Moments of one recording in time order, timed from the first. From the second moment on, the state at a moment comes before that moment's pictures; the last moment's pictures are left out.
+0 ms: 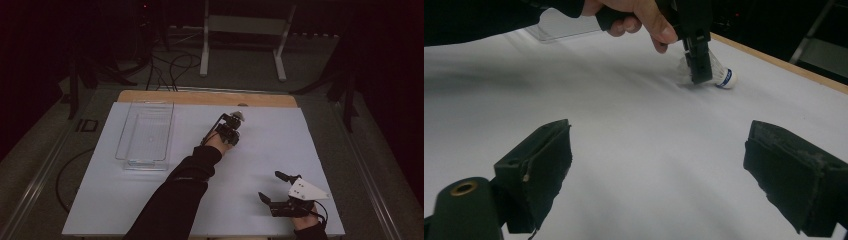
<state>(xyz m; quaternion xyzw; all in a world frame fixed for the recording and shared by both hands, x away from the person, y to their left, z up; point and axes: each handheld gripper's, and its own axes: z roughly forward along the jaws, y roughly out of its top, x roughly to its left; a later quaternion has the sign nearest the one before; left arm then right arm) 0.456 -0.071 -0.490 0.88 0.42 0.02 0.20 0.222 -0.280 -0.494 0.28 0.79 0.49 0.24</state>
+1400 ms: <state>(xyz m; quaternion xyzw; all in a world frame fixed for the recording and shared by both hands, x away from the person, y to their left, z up) 0.438 -0.035 -0.438 0.91 0.35 0.01 0.20 0.224 -0.278 -0.496 0.28 0.79 0.49 0.24</state>
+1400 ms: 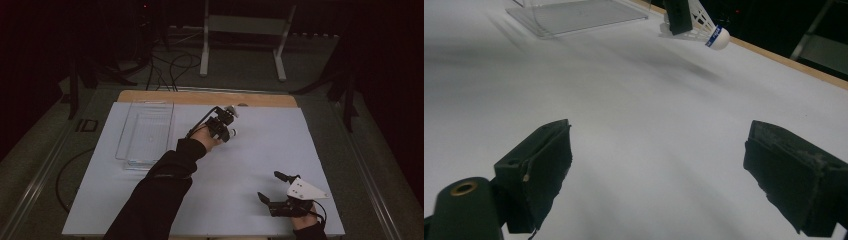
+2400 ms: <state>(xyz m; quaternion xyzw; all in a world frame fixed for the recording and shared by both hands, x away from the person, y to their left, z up) 0.387 -0.006 -0.417 0.96 0.23 -0.03 0.18 0.223 -0.276 -0.495 0.29 0.79 0.49 0.24</state>
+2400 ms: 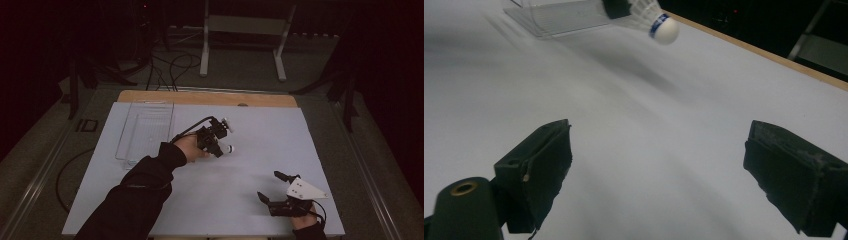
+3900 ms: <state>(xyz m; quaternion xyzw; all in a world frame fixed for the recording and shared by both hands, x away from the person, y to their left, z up) 0.364 0.060 -0.373 0.97 0.16 -0.05 0.20 0.223 -0.276 -0.495 0.29 0.79 0.48 0.24</state>
